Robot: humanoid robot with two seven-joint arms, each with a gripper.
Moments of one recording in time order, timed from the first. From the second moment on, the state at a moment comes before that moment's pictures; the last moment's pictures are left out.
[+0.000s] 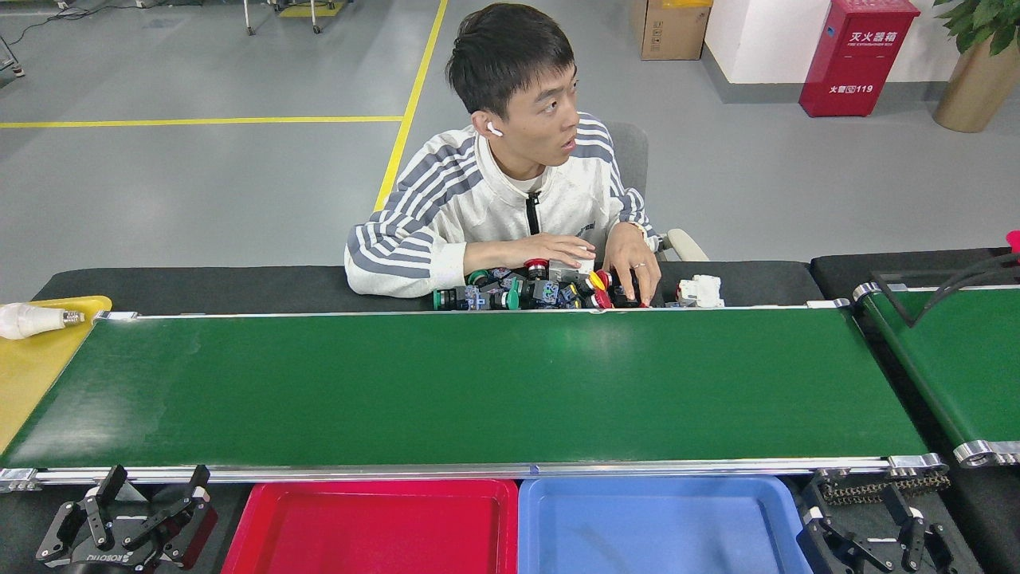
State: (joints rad) left arm 0.21 0.19 0.36 -1.62 -1.38 -0.33 -0.03; right arm 0.32 -0.13 -0.23 -1.75 1.12 -0.24 0.01
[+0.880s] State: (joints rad) left arm 0.25 0.17 0.36 -1.64 -1.38 -0.33 -0.02; right arm 0.32 -0.07 -0.23 -1.75 1.12 -0.28 0.00
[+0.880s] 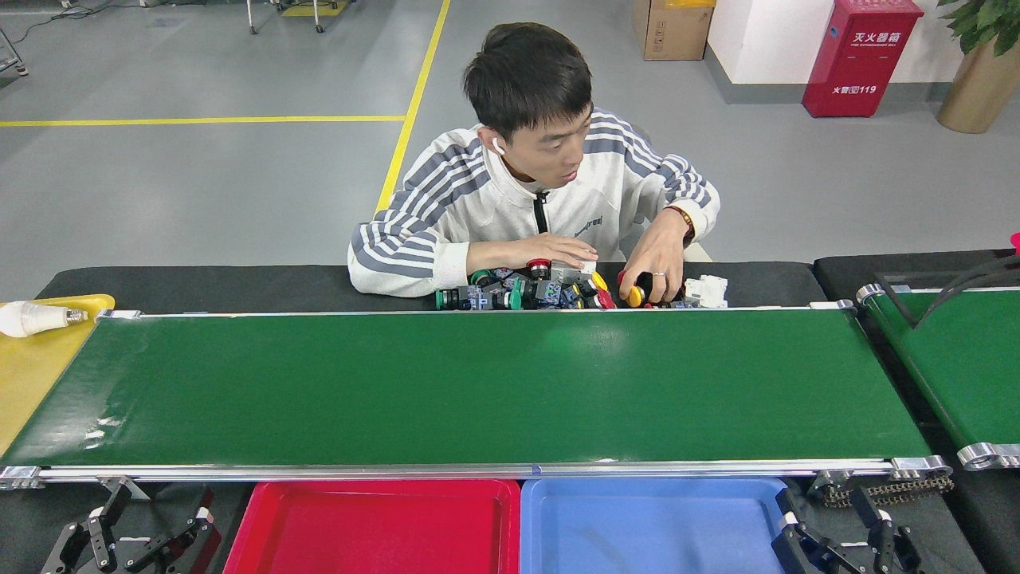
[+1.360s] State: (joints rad) left arm 0.25 0.18 0.35 -1.65 -1.38 -0.33 -0.02; right arm 0.32 -0.07 -0.23 -1.75 1.12 -0.27 0.00
